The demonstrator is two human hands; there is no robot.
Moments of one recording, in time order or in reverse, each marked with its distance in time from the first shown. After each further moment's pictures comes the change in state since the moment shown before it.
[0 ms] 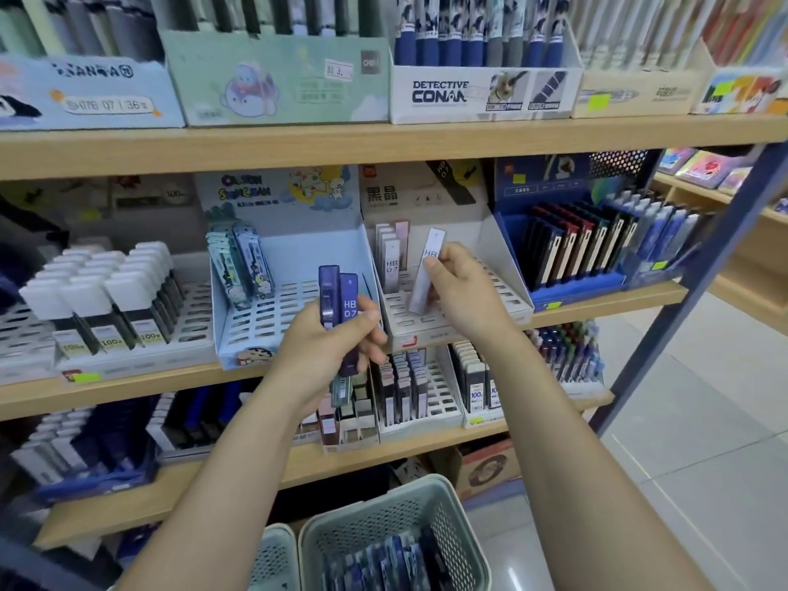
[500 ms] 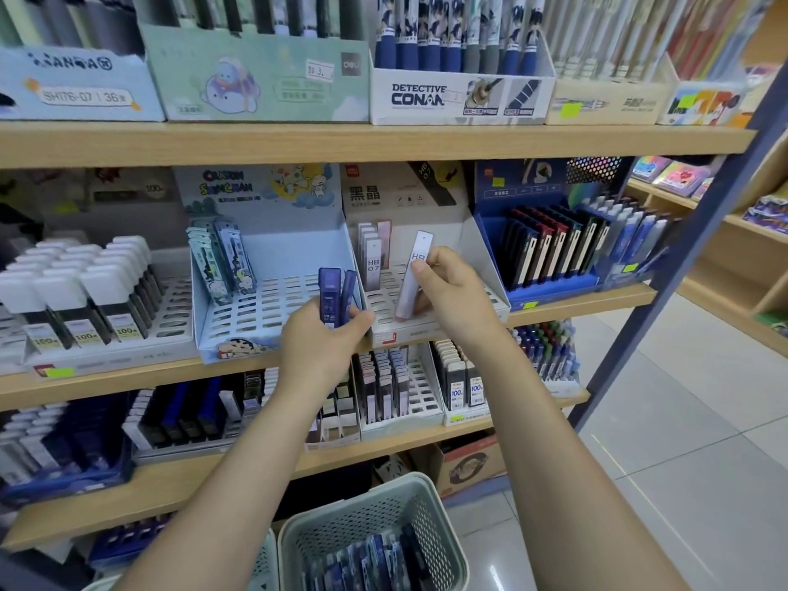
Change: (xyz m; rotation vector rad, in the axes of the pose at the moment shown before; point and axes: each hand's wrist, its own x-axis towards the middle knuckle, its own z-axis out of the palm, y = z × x) left_hand 0.007 -0.014 0.027 0.348 0.351 0.044; right_hand -0.015 -0.002 -0.012 0.067 -0.018 -0.033
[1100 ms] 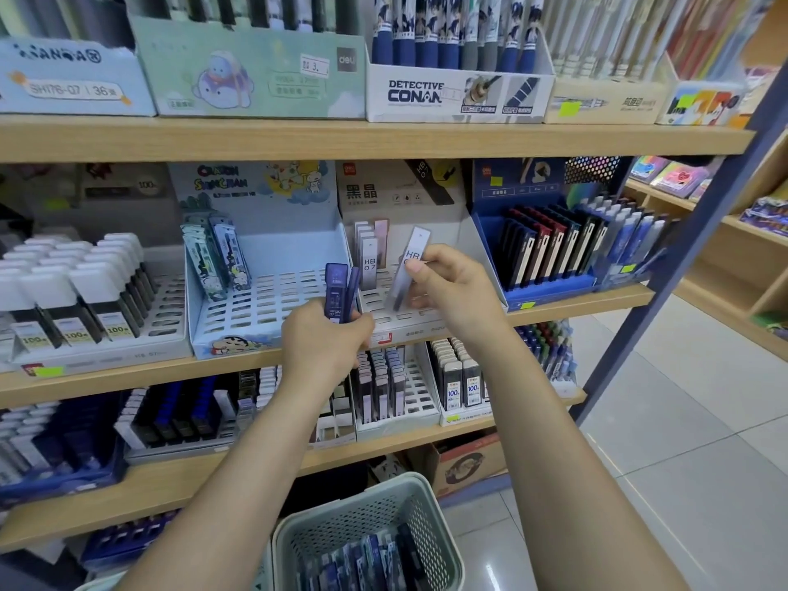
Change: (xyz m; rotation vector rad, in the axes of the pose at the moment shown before) left_hand 0.000 0.006 0.007 0.083 -0.004 -0.054; right_hand 0.000 0.002 -0.010 0.161 -0.057 -0.053
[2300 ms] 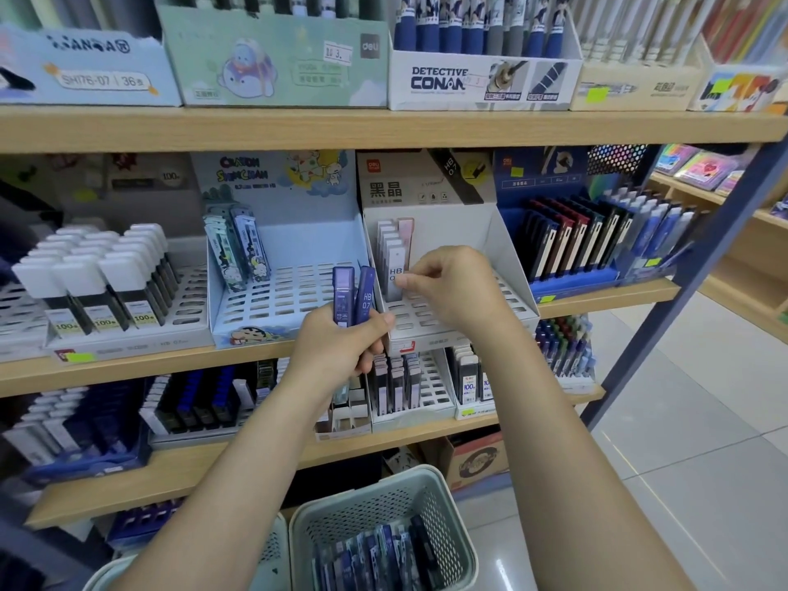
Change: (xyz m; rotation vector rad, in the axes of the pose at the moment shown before) left_hand -0.010 -0.005 -0.019 -0.234 -0.252 -0.076; right_hand 0.010 -0.007 0.017 -0.620 -0.008 -0.010
